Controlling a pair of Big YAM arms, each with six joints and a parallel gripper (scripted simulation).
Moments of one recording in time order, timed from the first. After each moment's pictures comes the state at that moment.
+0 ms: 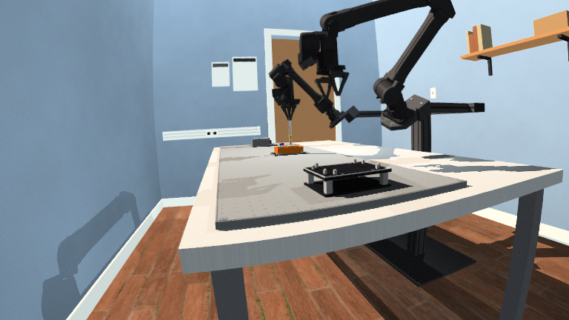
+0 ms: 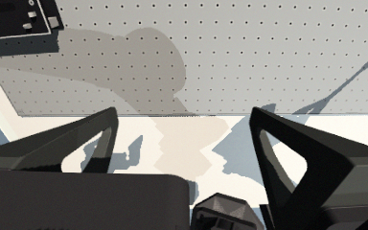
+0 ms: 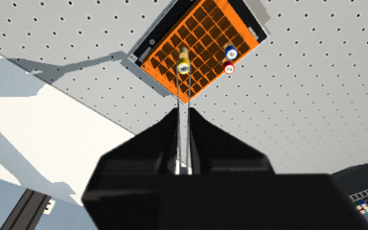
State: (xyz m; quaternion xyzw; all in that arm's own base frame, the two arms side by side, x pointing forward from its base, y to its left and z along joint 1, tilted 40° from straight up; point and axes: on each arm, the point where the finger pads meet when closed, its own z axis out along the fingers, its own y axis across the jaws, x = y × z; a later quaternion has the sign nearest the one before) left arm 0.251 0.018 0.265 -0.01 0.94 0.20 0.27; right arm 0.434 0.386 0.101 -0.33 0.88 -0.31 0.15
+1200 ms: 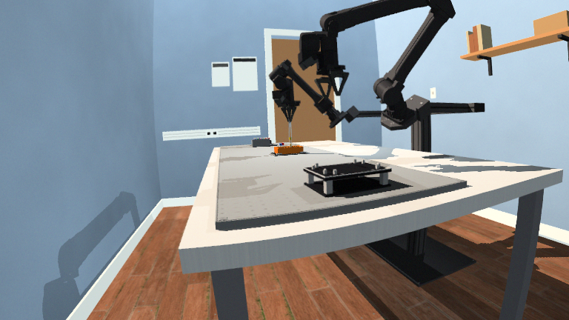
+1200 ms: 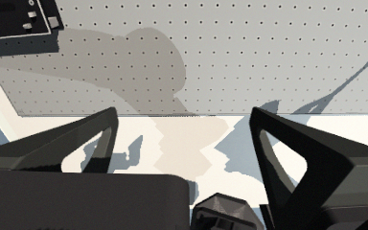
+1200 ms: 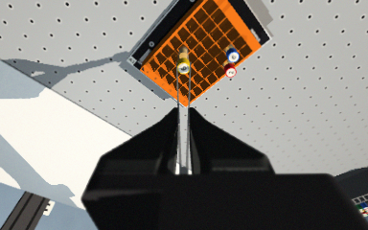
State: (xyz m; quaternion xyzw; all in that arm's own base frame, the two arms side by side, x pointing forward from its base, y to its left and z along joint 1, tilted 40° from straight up) left arm 0.251 0.018 0.265 -0.01 0.94 0.20 0.27; right arm 0.438 0.383 0.094 -0.33 0.88 -0.31 0.15
